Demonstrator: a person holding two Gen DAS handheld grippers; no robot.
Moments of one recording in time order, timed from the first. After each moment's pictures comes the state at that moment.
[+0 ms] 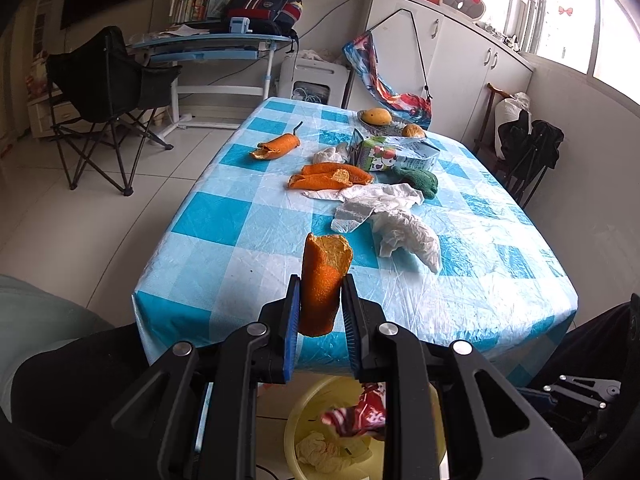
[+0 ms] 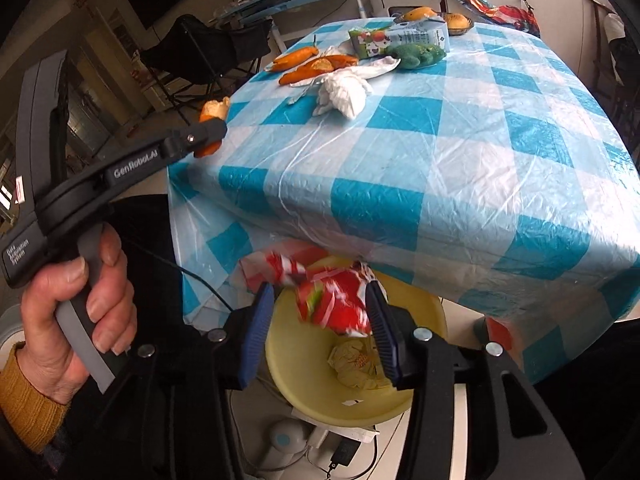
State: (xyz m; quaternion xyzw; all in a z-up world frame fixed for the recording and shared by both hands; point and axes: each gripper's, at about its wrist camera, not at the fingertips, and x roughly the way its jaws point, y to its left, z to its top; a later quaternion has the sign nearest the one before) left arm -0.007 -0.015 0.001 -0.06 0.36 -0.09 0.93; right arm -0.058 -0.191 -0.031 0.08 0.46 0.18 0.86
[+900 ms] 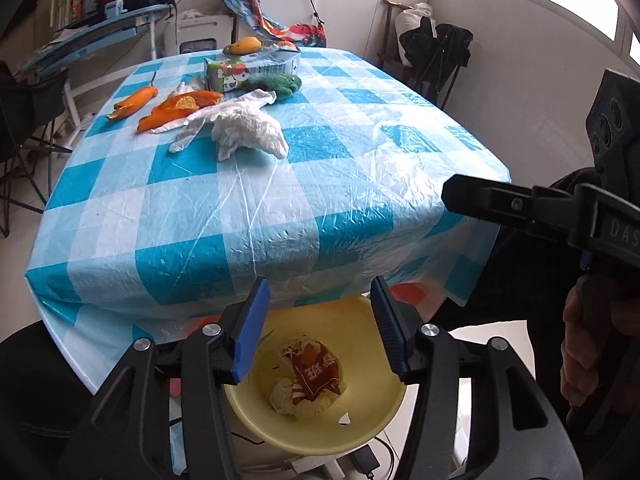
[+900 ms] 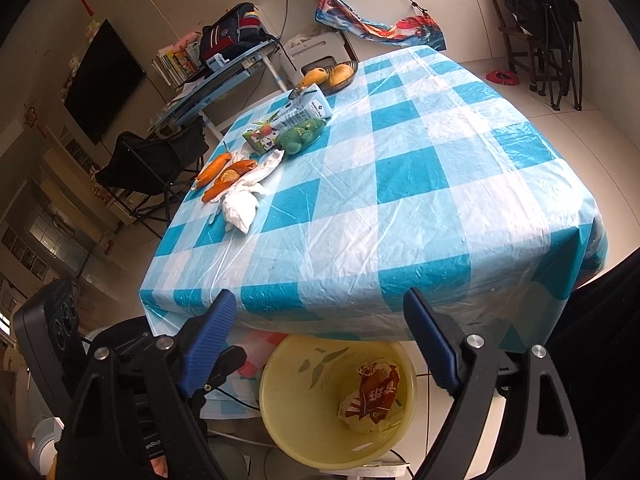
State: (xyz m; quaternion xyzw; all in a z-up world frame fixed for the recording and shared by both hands) left arm -0.044 -0.082 -0.024 0.04 0.42 -0.26 0.87; right arm -0.057 -0.255 -0.016 0.22 0.39 0.07 0.89
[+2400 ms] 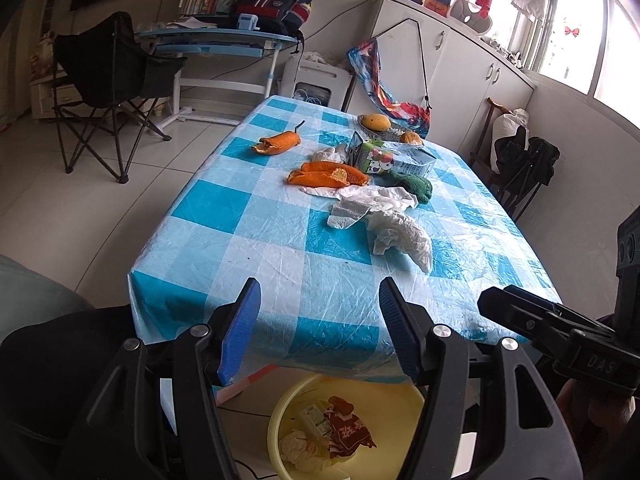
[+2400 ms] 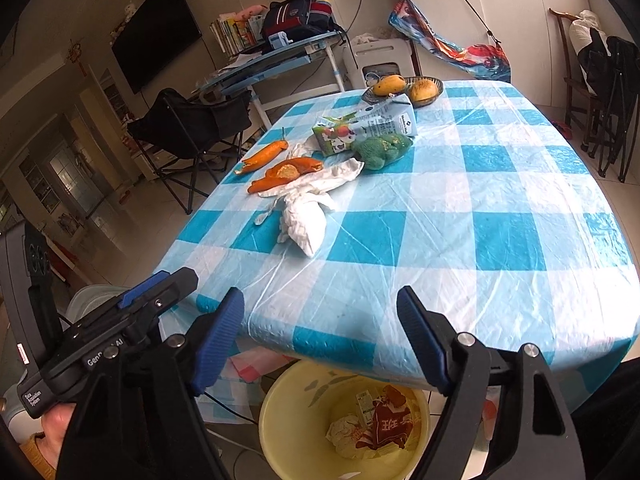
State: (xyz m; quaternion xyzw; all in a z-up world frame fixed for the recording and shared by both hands) left arm -0.015 -0.006 -0.002 -0.10 0.35 -0.09 0.93; right arm -0.006 -0.202 -0.002 0.12 0.38 0.15 0.91
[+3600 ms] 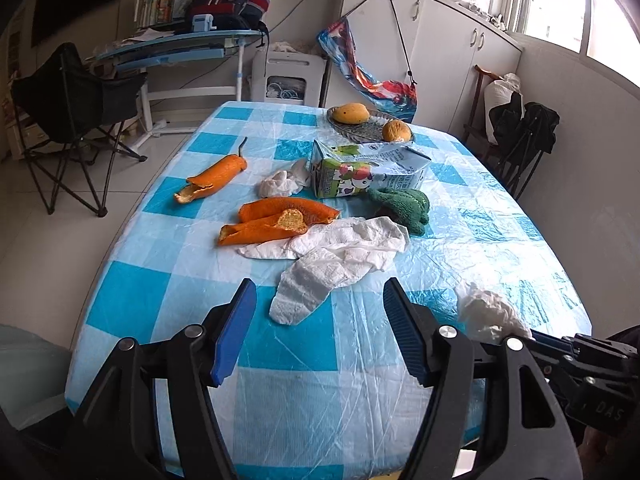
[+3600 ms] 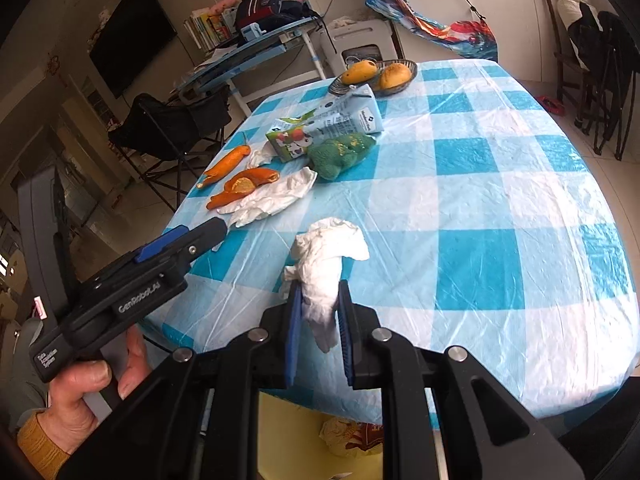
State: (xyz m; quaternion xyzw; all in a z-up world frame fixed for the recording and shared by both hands) left arm 0.083 -0.071 -0.003 -0.02 0.37 -0.12 0.92; right arm 0.018 -0.243 -0.013 0.16 0.42 0.13 0.89
